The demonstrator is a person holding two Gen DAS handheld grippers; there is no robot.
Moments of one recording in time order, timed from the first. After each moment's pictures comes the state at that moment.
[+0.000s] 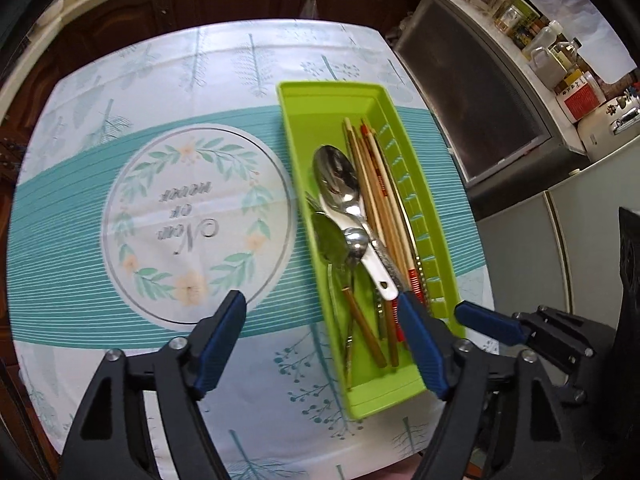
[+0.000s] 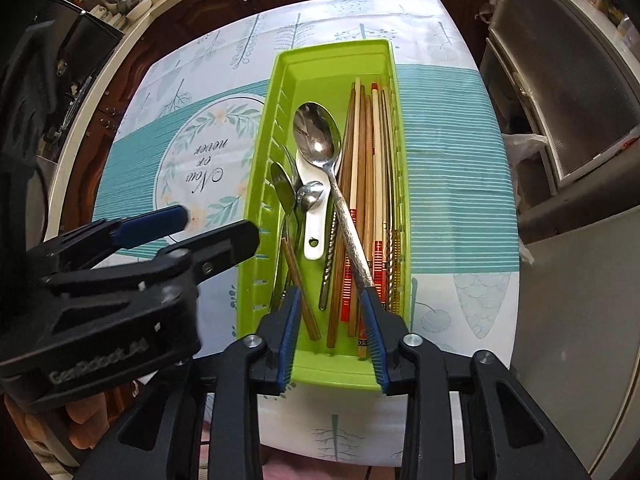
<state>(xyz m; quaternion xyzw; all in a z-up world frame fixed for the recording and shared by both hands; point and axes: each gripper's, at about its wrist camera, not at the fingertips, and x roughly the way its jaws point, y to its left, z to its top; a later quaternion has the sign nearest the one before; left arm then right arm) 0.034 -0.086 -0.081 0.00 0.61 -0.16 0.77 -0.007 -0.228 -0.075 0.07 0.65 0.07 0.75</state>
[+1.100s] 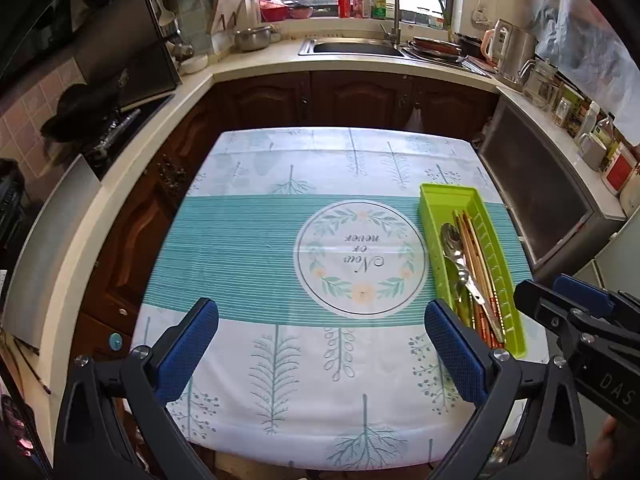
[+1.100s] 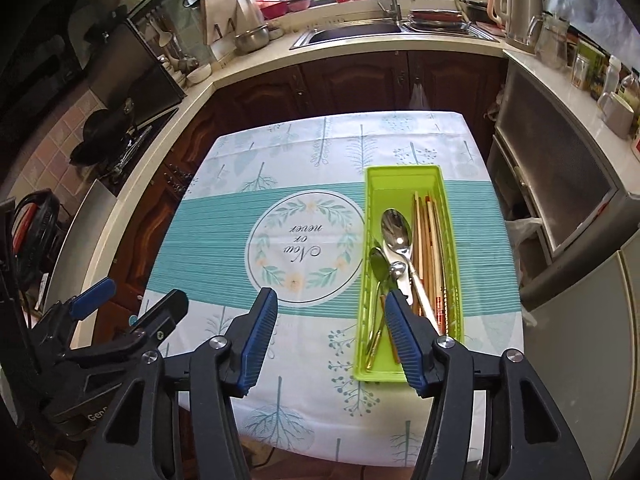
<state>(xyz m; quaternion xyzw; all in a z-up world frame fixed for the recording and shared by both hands) -0.069 0.041 0.036 0.01 0.46 0.01 0.89 -0.074 -0.147 0.068 0.06 0.51 0.09 0.86</state>
